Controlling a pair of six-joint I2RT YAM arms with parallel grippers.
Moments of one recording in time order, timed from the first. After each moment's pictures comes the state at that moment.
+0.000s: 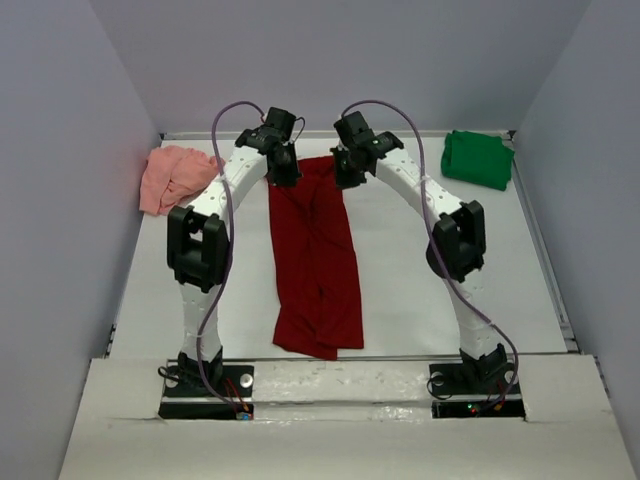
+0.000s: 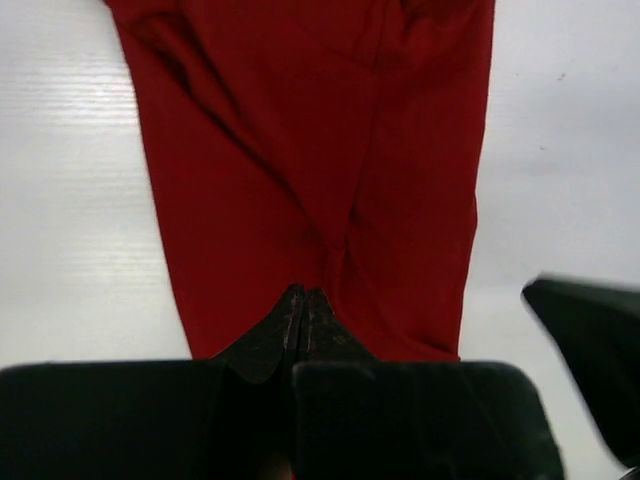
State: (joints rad) left arm -0.38 1.99 1.90 -0.87 -0.04 -0.49; right arm 0.59 2.16 2.09 -0.91 0.04 0.43
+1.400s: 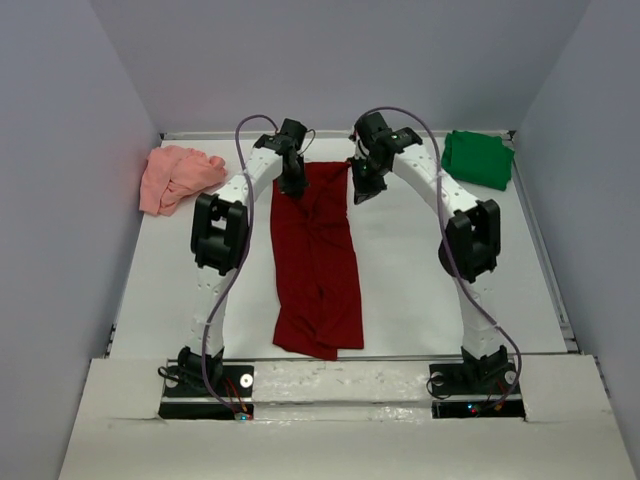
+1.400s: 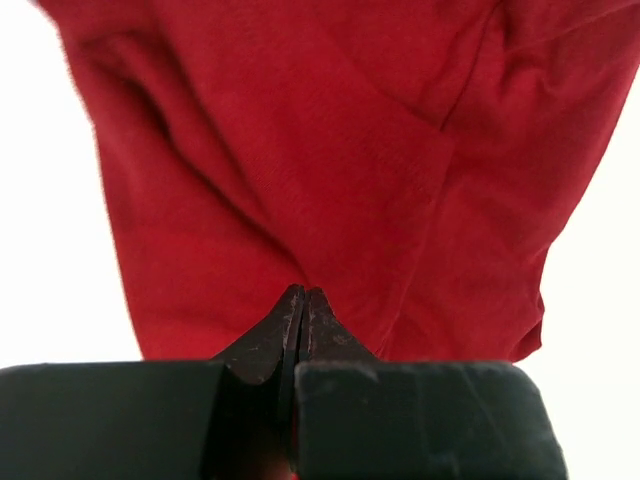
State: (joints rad) left arm -0.38 2.29 2.08 -0.91 -0.02 -0.46; right arm 0.46 2.27 2.17 -1.07 -0.16 0.27
